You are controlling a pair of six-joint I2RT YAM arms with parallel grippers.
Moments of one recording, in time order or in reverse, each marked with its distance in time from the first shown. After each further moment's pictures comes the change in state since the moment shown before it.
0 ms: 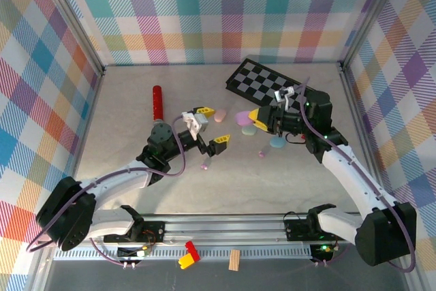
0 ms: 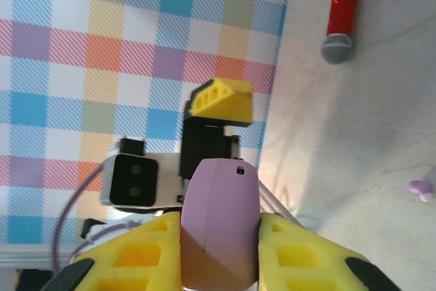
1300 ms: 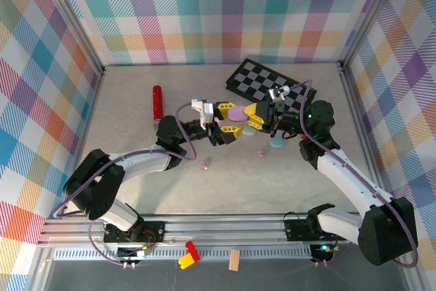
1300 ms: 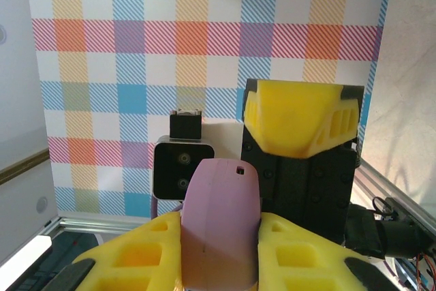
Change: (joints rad) left arm -0.022 0.283 0.199 0.446 0.325 -0.283; right arm 0.072 0.006 -0.090 0.544 -0.016 0.552
